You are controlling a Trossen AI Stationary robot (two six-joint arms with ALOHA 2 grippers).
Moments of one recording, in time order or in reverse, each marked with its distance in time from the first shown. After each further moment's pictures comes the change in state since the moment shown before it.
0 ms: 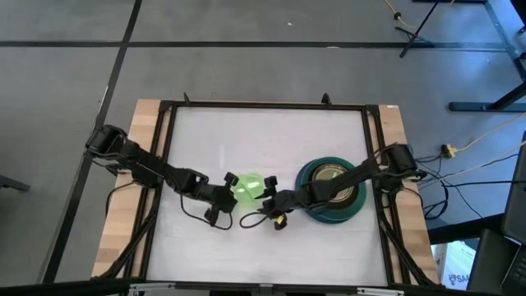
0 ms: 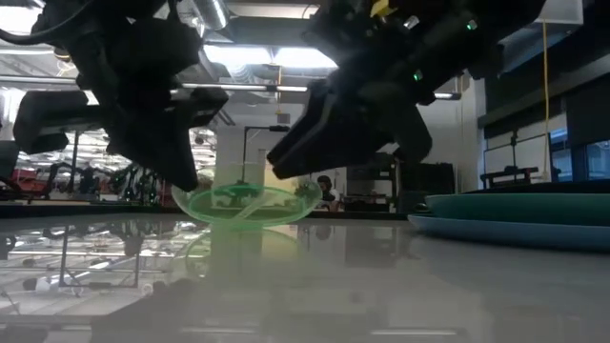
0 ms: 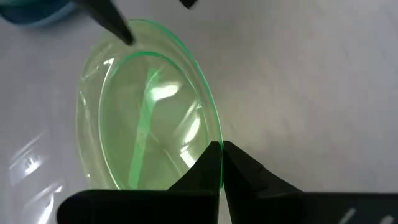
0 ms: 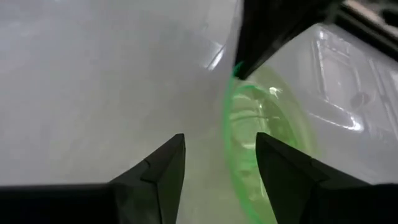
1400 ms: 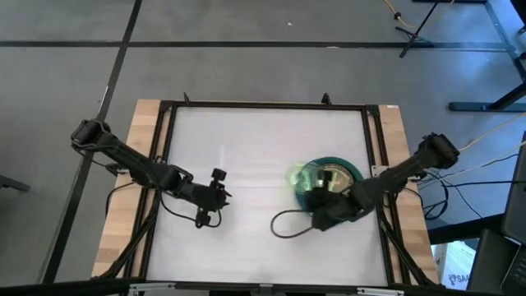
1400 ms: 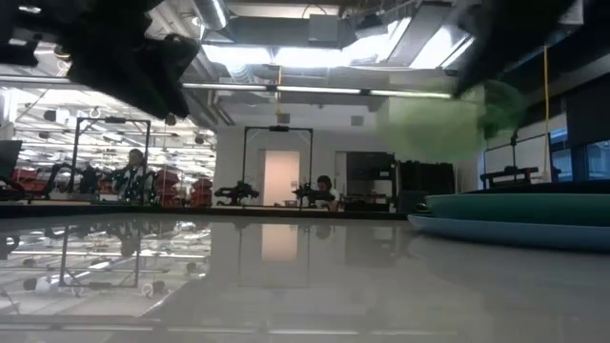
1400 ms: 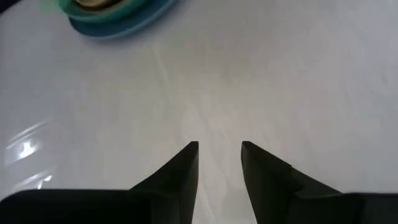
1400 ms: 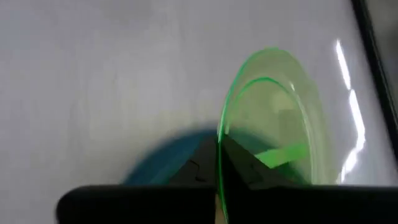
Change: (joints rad) left arm -0.097 -0.228 0.052 -0.200 -0.104 -0.229; right arm 0.241 -0.402 0.097 -1.054 0.338 0.679
